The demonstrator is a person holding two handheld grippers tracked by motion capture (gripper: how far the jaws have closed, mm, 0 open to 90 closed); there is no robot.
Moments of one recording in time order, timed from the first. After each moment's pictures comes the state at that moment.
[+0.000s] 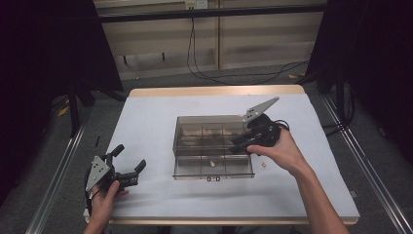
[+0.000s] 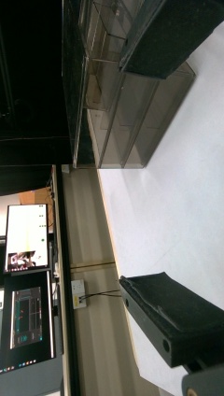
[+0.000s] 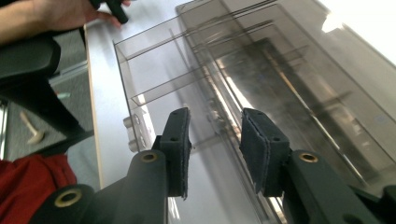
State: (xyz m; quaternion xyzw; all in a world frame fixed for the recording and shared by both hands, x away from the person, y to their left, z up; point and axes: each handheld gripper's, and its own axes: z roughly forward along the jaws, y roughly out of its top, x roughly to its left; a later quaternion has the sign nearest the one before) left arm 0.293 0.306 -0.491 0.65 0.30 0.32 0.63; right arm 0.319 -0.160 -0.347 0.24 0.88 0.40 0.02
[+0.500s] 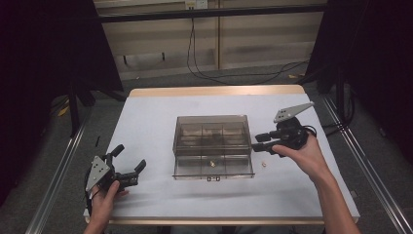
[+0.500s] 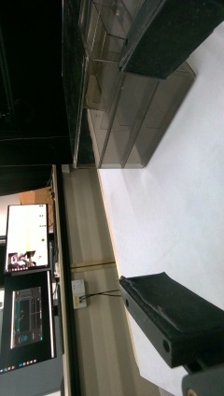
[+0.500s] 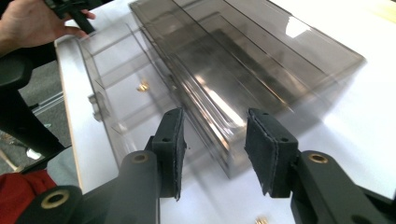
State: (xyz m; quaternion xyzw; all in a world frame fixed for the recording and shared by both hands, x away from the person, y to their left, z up) left arm 0.293 0.306 -0.490 0.65 0.29 0.32 0.62; right arm 0.307 -0.226 -0.362 0.31 0.85 0.42 0.05
